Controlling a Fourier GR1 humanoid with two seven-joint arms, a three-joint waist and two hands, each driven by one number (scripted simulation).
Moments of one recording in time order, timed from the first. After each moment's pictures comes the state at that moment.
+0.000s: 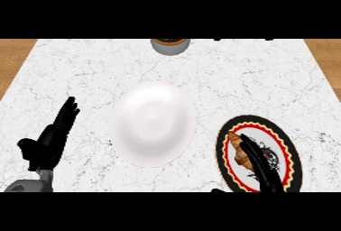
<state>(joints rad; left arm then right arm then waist) -0.05 0.36 -0.10 -1.34 0.20 0.09 -0.15 0.25 -0.25 0.44 -1.67 0.32 -0.56 -0.49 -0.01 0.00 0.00</state>
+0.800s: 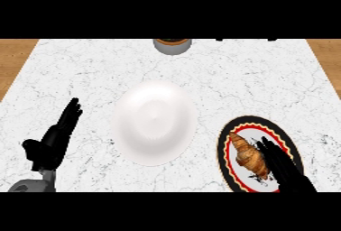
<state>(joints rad) -0.05 0.34 -0.09 -1.32 0.17 0.06 -0.16 0.34 -0.48 0.43 -1.95 0.74 -0.26 0.22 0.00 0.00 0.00</state>
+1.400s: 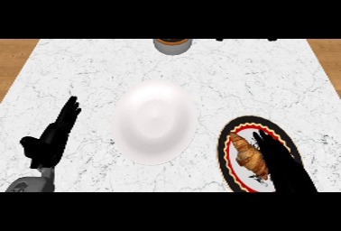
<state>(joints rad) -0.06 0.32 -0.04 -1.30 0.15 0.02 -0.16 0.22 -0.43 0.42 -1.92 0.86 -0.01 0.47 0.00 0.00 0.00</state>
